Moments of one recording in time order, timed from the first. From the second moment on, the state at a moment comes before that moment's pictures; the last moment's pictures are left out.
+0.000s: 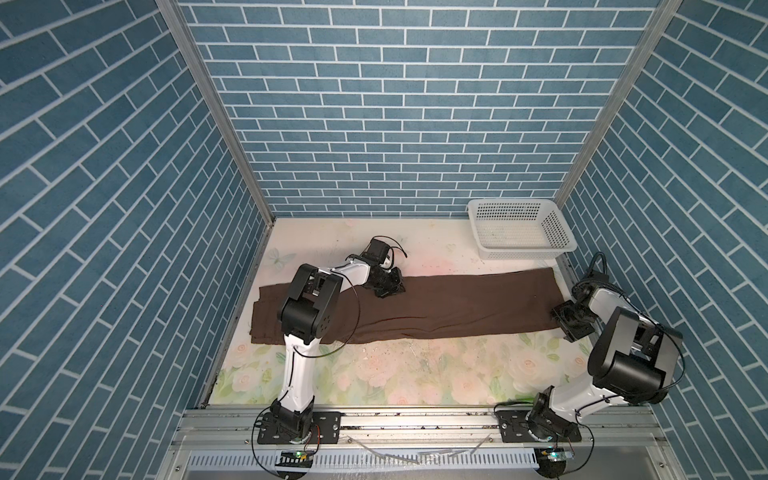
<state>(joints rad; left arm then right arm) -0.43 2.12 1.39 -0.37 0.52 -0.73 -0.43 1.58 0.92 -0.72 -0.01 0.69</state>
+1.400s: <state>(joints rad) -0.43 2.13 1.39 -0.37 0.53 -0.73 -0.45 1.65 1.00 -0.69 -0.06 0.66</state>
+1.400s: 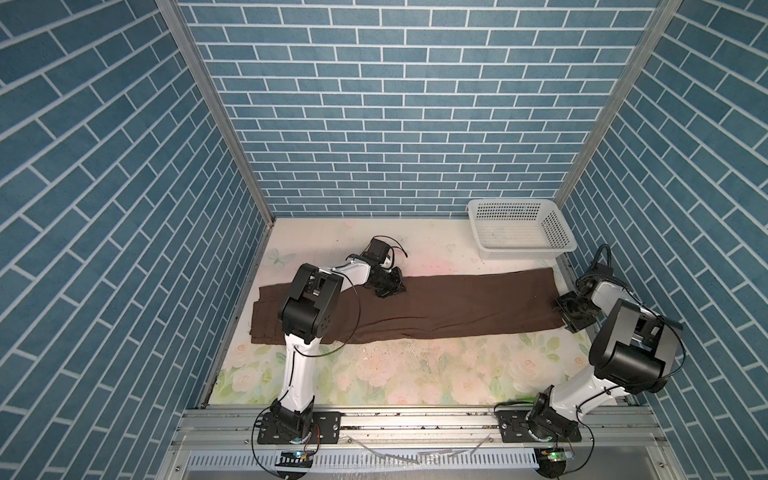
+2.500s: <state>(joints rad) -0.44 2.11 1.40 -0.41 0.47 -0.71 -0.42 1.57 0.93 -0.55 -0.08 0.73</state>
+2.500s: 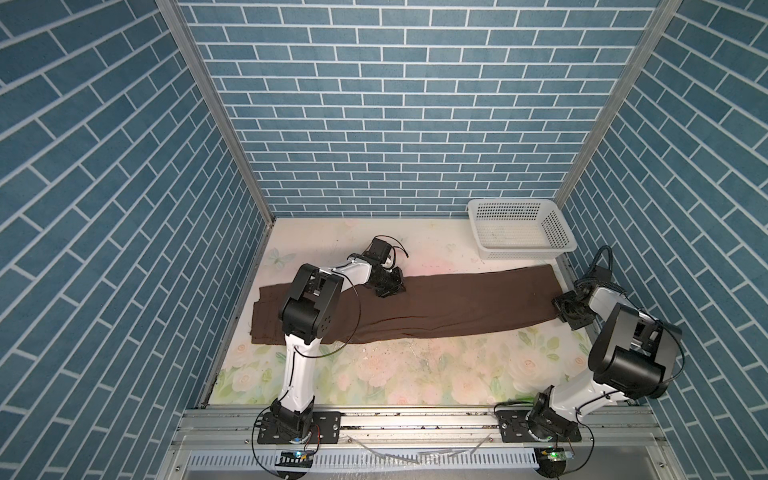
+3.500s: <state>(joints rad) -0.27 1.73 1.18 -0.66 0.33 -0.72 0.77 1.74 1.30 -0.33 0.20 0.32</state>
